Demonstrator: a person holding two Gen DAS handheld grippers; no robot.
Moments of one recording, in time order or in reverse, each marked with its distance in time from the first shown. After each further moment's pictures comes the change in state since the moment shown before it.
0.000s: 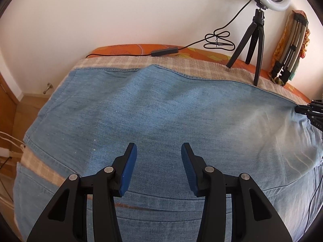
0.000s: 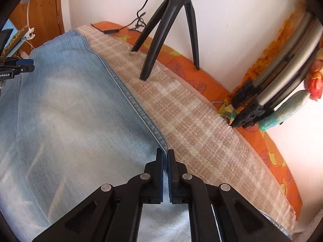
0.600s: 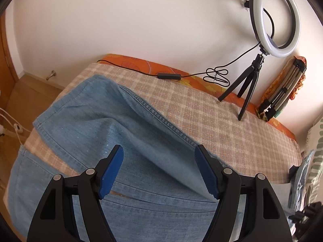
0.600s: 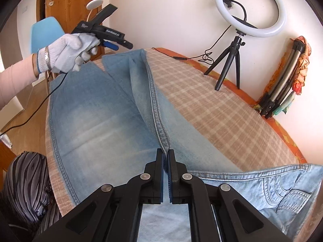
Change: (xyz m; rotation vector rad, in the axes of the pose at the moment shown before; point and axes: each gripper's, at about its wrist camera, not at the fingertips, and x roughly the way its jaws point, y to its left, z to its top) left arm -0.045 0.029 0.014 -0.213 -0.041 -0.091; right arm -0.138 0.143 -0.120 -0.092 -0.162 0.165
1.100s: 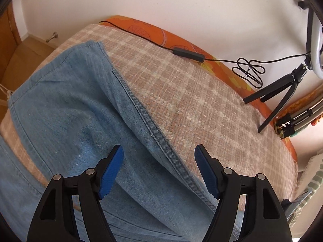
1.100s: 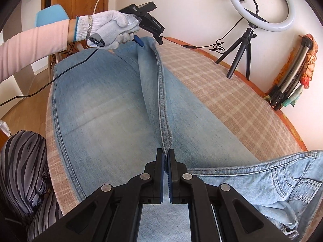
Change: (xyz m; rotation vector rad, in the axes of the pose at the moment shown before) left arm 0.091 0.003 0.024 -0.197 0.217 0.035; right arm 0.014 0.021 -0.025 -0.020 0.036 0.016
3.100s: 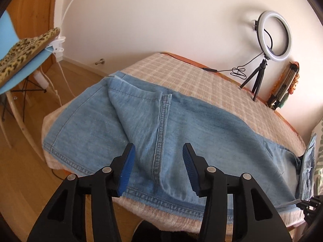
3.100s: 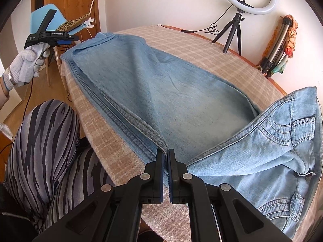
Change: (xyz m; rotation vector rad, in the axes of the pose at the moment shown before) left arm -0.170 0.140 -0.197 0.093 -0.382 0.063; right arm -0.048 0.069 -0.067 0.119 0.058 -0.050
